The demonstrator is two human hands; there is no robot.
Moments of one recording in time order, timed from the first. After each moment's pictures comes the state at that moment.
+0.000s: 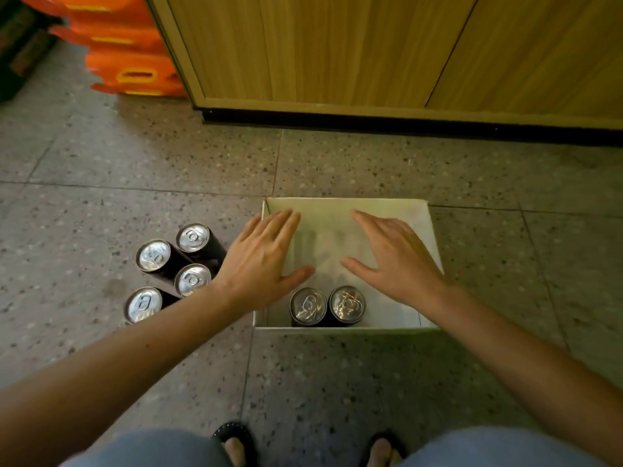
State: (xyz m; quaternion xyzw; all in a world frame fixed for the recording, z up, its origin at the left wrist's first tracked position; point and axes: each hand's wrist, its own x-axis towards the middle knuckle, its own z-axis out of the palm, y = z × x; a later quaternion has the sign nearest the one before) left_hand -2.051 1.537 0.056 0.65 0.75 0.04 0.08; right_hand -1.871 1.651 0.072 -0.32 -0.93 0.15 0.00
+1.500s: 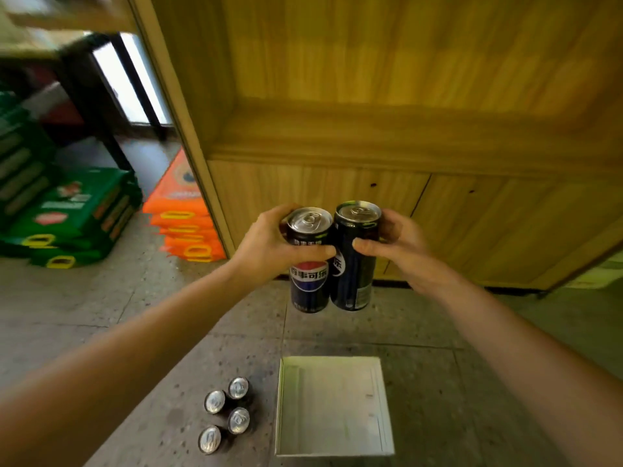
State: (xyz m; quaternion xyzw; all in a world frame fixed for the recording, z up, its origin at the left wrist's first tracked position) left_hand -2.113 1.650 0.516 0.46 0.67 0.46 0.35; right_hand -1.940 1.757 0.511 -0.36 -0.67 0.61 0.24
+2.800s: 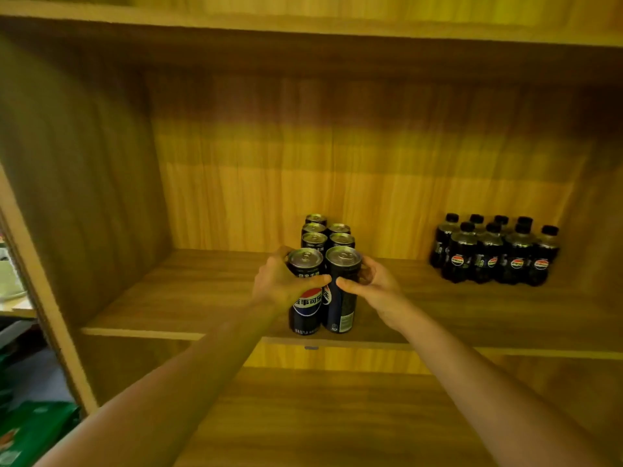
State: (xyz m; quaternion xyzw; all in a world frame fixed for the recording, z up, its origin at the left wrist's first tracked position) left_hand -2.125 2.002 0.991 0.43 0.72 0.52 0.15; right_hand -1.975 2.080 0.990 -0.32 -0.70 0.54 0.35
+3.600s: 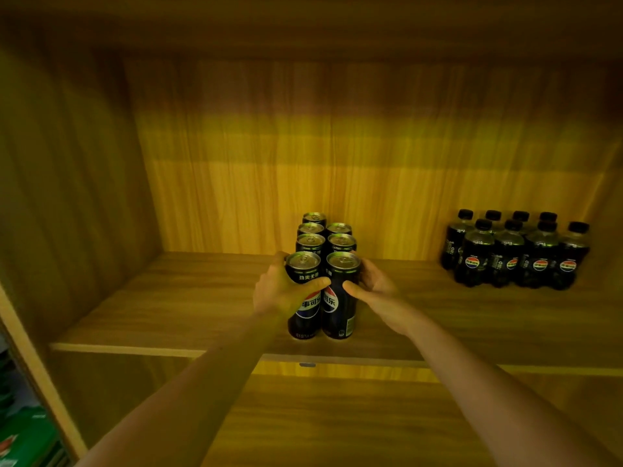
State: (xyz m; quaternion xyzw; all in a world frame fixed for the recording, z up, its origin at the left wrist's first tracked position) left_hand -2.138 2.053 0.960 0.42 0.75 0.50 0.11; right_hand -1.987 2.140 0.958 -0.28 -0.71 0.57 0.30
